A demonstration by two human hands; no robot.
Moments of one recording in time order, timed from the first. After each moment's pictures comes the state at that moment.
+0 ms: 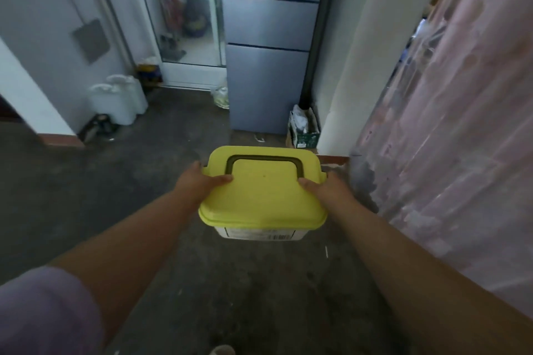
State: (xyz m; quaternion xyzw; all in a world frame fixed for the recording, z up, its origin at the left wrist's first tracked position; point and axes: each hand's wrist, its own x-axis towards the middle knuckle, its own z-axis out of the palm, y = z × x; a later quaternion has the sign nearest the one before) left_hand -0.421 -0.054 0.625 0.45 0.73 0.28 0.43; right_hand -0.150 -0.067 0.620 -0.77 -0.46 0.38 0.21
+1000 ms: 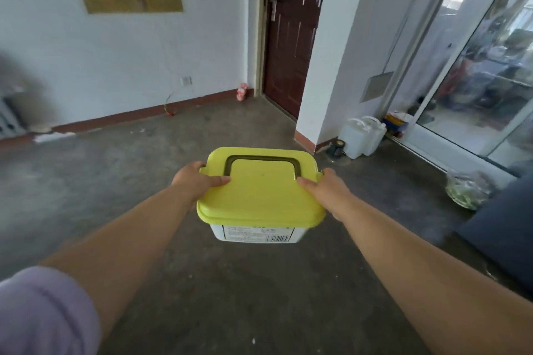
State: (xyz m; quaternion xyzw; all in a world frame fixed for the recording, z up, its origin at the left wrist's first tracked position) left_hand -1.017 -0.321 0.677 0.10 0.85 0.46 0.26; right_hand -0.841 -0.109 0.678 -0.45 -0.78 0.43 0.04
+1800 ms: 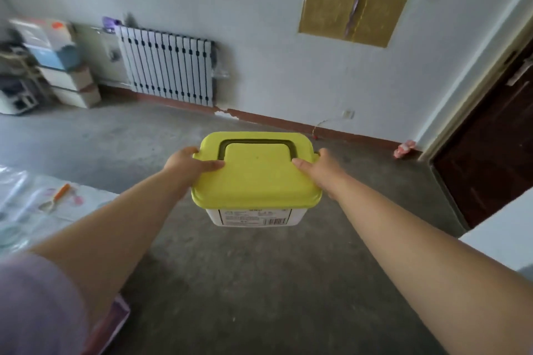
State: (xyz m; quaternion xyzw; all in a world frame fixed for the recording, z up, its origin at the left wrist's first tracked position) left_hand -1.284 -0.428 0.696 -0.24 0.79 0.57 0.04; right_hand -1.317 -0.157 0.708 -0.08 -0.91 0.39 -0.08
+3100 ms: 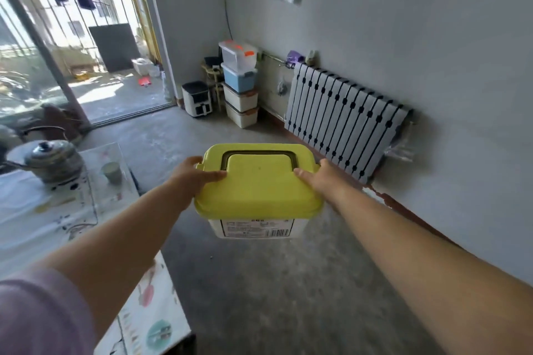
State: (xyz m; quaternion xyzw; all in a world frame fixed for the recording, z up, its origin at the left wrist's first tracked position) left_hand -1.766 -0.942 0.678 -0.47 0.62 0.60 -0.18; right_hand -1.966 -0.756 0.684 0.22 -0.87 0.34 -0.26
